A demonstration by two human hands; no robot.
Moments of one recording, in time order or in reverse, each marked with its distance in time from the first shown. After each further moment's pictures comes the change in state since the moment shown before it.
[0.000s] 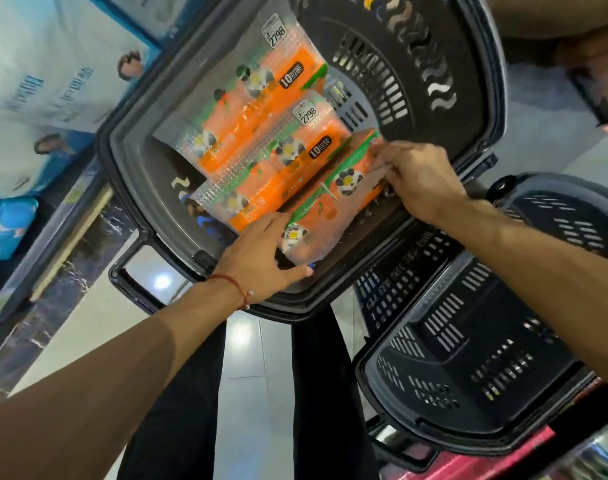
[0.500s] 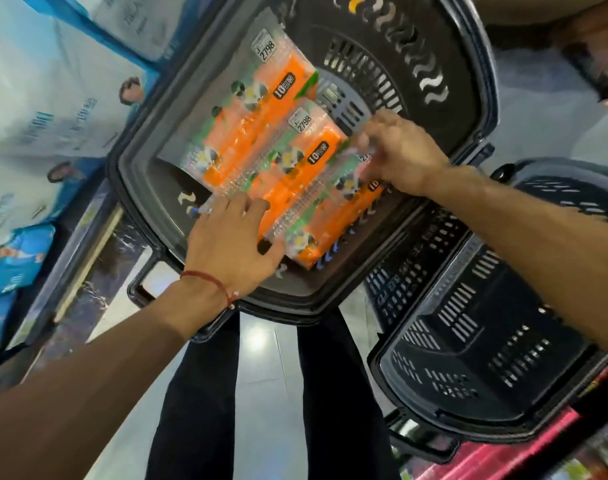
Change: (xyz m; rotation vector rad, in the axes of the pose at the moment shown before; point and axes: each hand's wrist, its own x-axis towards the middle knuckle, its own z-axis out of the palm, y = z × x) left_hand -0.009 0.004 -0.061 0.416 0.172 0.021; right_hand 0.034 -0.007 -0.004 0.088 -0.137 0.166
